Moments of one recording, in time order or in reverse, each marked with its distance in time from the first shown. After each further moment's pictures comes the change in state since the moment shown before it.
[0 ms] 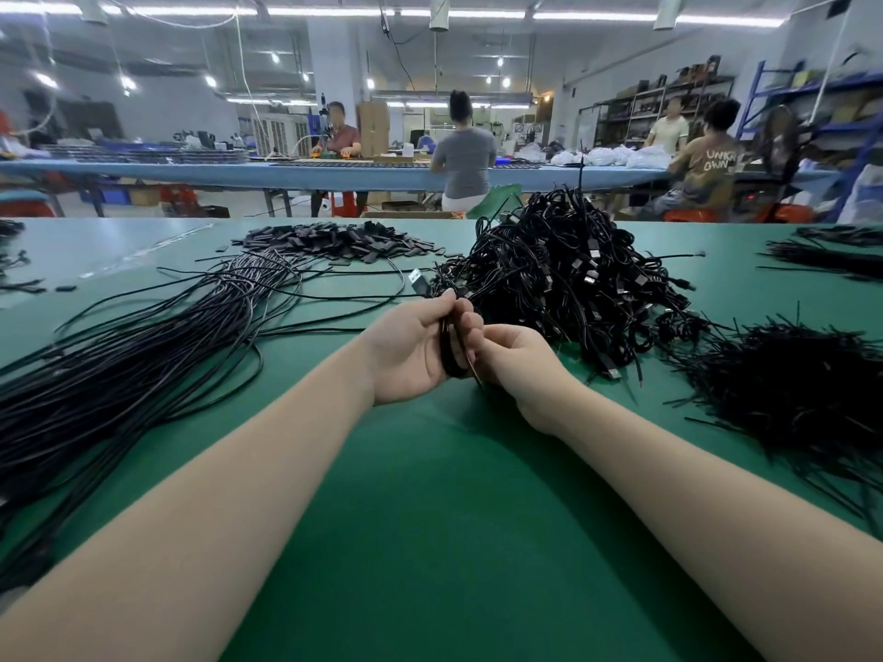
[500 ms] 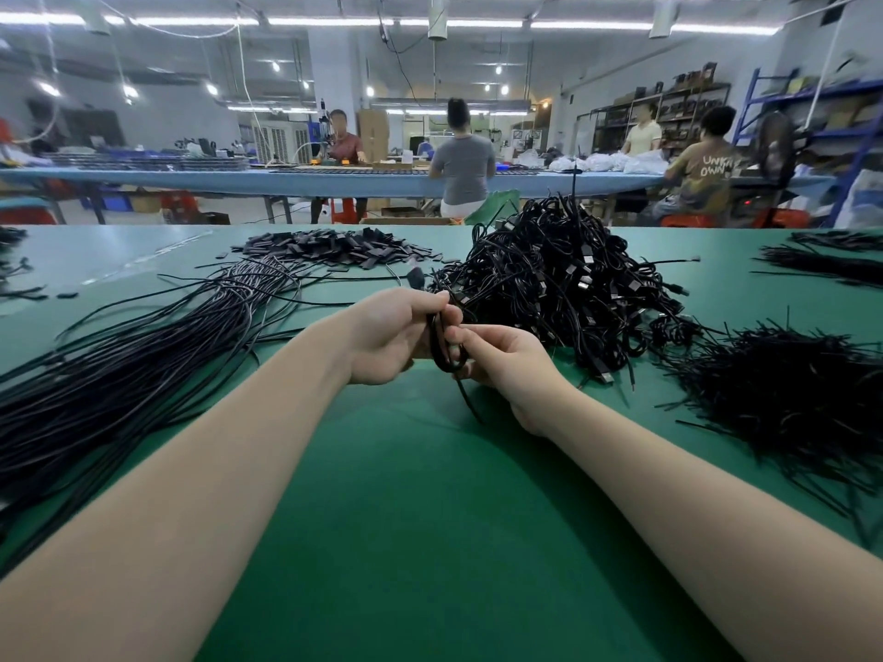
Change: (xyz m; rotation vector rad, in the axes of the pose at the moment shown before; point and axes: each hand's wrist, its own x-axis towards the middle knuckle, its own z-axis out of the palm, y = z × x) left_hand -0.007 0.025 0.001 0.516 0.122 -0.070; right_hand 0.004 0.003 -0.001 0.074 -0.005 -0.038
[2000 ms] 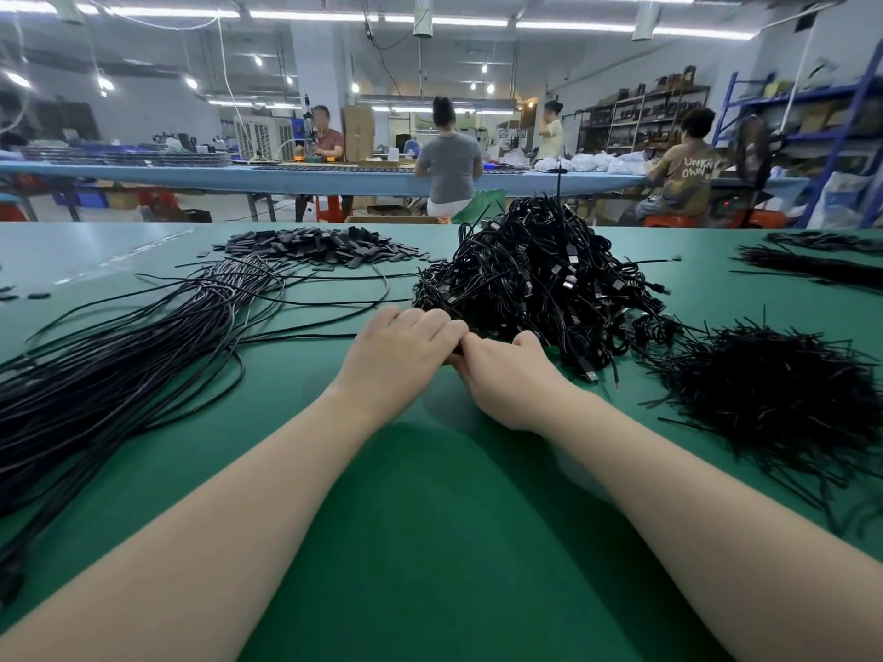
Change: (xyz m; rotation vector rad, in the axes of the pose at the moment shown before) left_hand 0.020 -0.054 0.003 1.868 0.705 1.023; right_hand 0.000 0.000 -0.018 -1.614 -0.108 -0.417
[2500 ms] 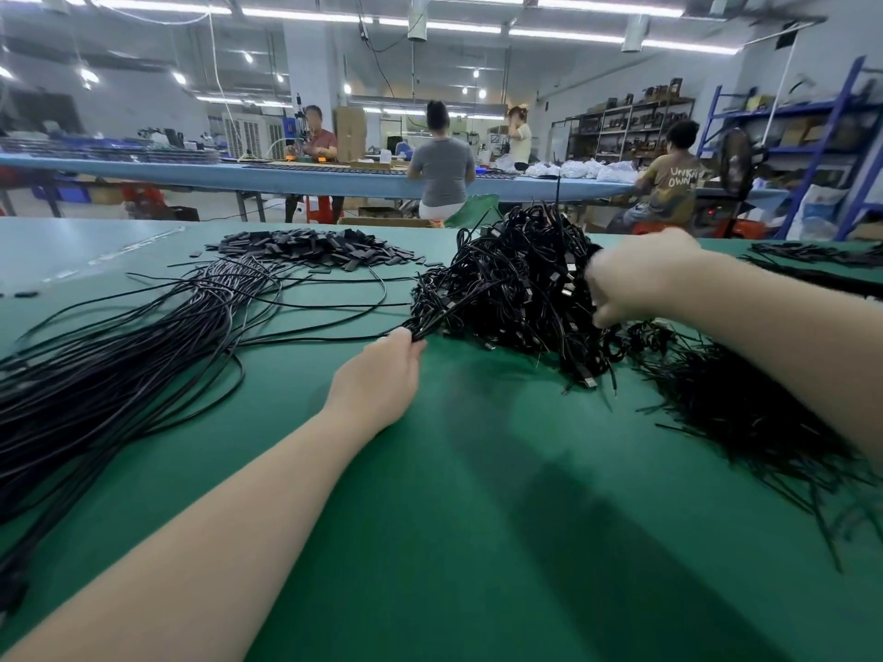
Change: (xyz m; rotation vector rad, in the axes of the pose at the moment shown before) left_hand -0.014 -0.003 0.022 -0.668 -0.293 -0.652; right_hand 0.019 0.083 -0.126 -0.569 -0.519 0.233
